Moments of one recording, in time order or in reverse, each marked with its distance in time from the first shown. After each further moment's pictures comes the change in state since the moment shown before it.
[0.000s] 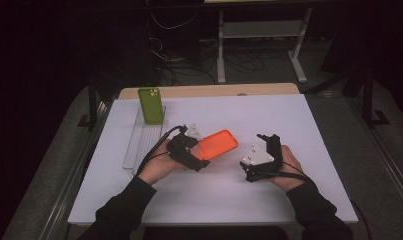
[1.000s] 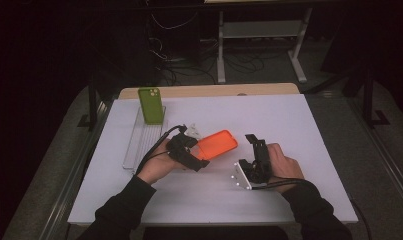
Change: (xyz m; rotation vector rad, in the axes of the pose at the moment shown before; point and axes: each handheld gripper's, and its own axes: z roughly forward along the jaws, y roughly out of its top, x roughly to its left) left arm 0.000 0.000 -0.002 0.004 -0.009 -0.003; right arm 0.034 0.011 0.003 -0.042 -0.273 -0.542
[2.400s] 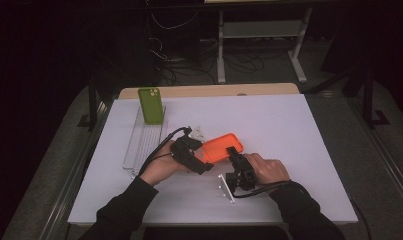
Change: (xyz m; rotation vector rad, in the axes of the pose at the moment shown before) left arm -0.012 0.006 0.003 -0.002 -0.041 0.021; right arm 0.024 0.034 0.002 -0.052 -0.081 -0.142
